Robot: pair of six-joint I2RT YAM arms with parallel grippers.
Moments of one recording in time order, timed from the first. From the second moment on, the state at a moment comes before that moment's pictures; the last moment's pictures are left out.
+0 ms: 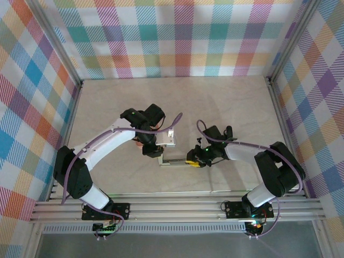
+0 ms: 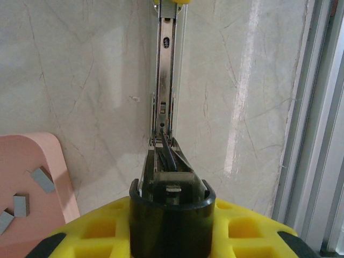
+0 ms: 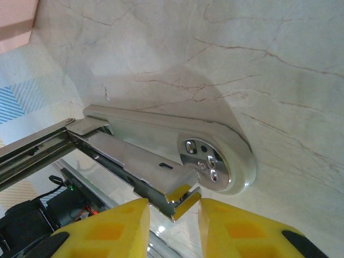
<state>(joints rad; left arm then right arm) -0.68 1.56 1.36 -1.18 0.22 0.76 0.56 1.55 0.67 -0.22 -0.67 0.88</state>
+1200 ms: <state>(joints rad) -0.69 1.57 1.36 -1.18 0.22 0.79 0.56 1.54 0.68 -0.24 -0.66 0.82</state>
